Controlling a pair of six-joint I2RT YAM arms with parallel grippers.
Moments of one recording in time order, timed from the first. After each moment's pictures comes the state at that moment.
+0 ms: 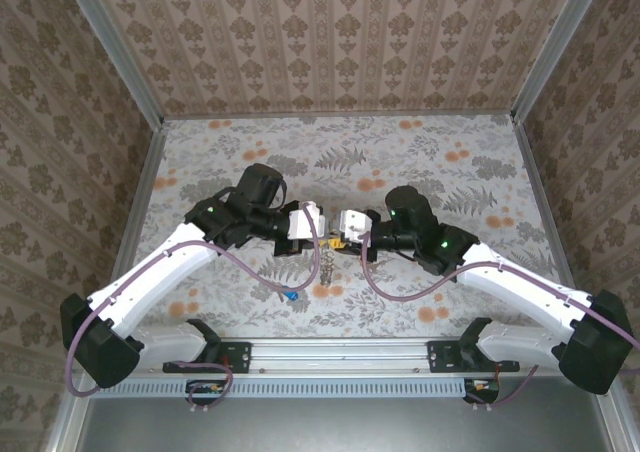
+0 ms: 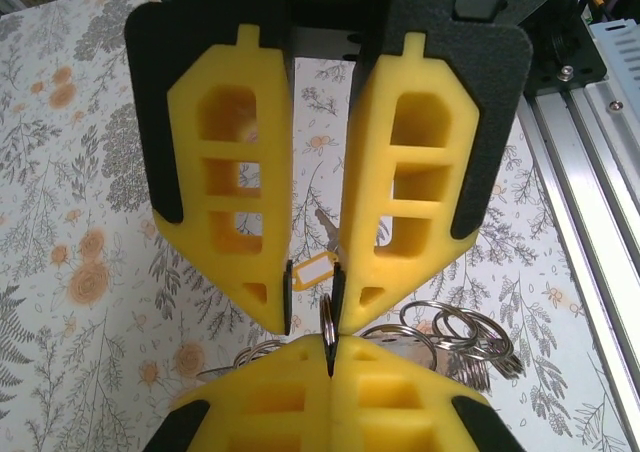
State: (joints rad) left arm -0.75 1.20 1.11 -0.72 0.61 0.82; right arm 0.75 1.14 0.84 -0.14 -0.45 -0.55
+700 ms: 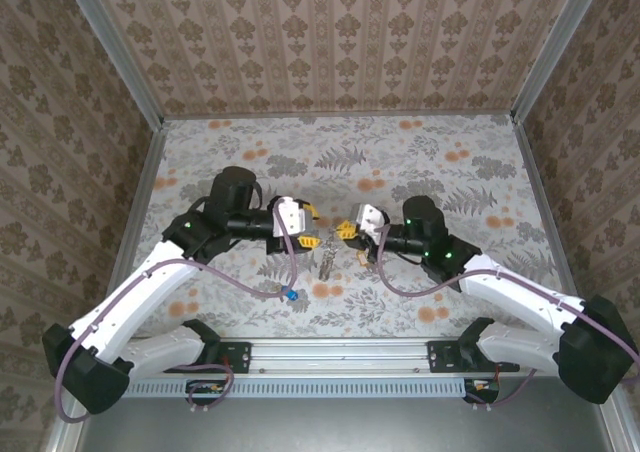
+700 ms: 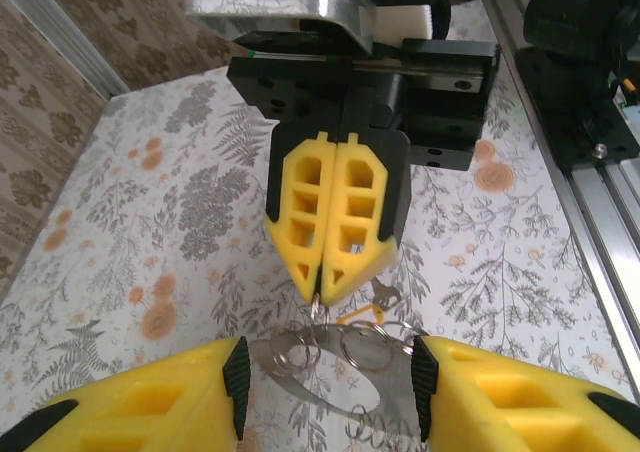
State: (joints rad) left arm -0.67 1.05 1.01 -0.54 0.70 0.73; right arm 0.64 1.09 0.62 0.21 -0.51 -0.32
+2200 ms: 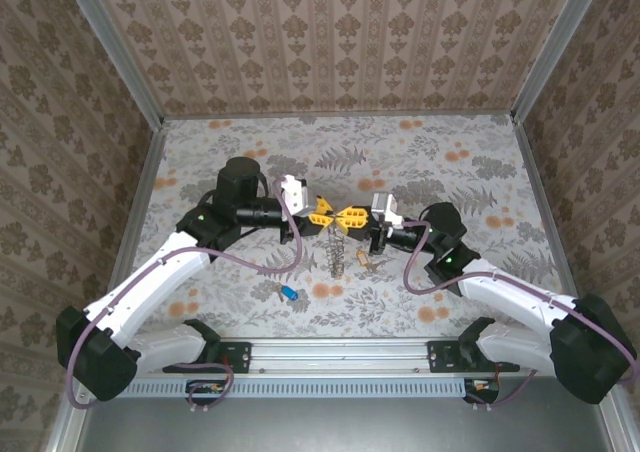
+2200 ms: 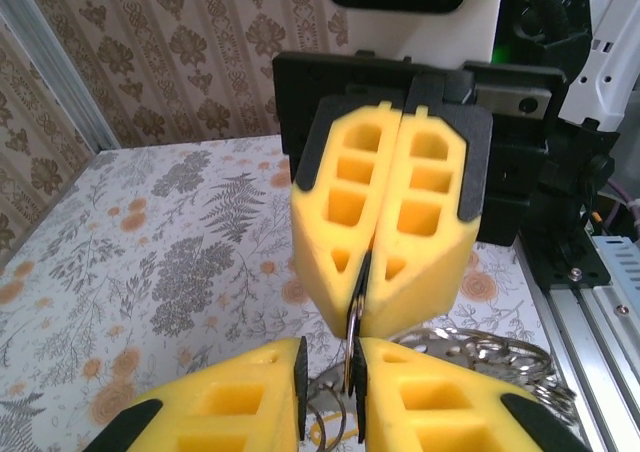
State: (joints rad) left arm -0.66 1.14 0.99 -0.26 0.84 0.47; right arm 0.61 1.11 0.53 0.75 -0.66 -0.04
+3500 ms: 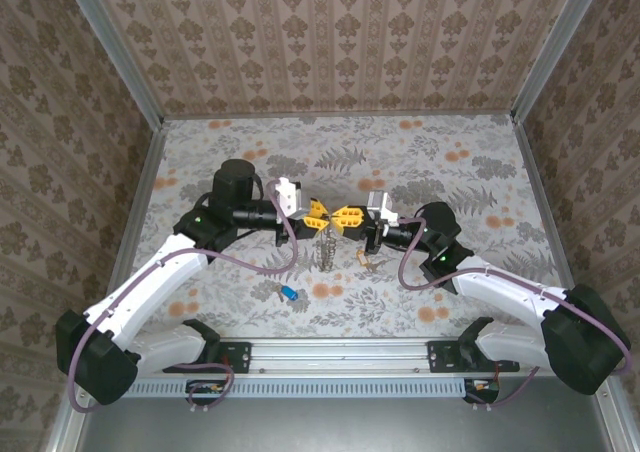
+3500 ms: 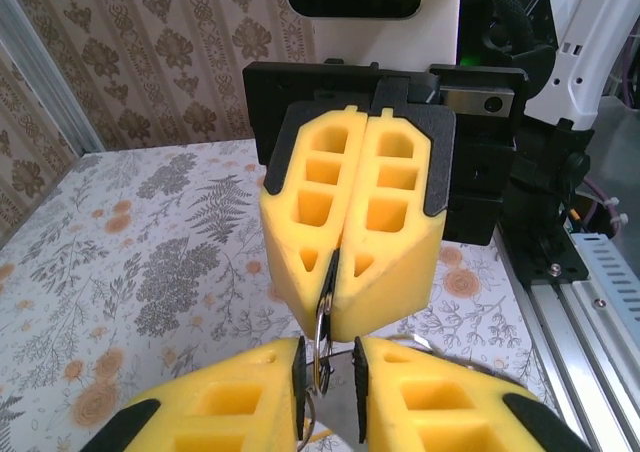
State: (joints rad) left arm -0.62 1.12 0.95 -0.26 0.91 0.48; right arm 0.63 1.16 0.54 0.81 -0.66 0.01
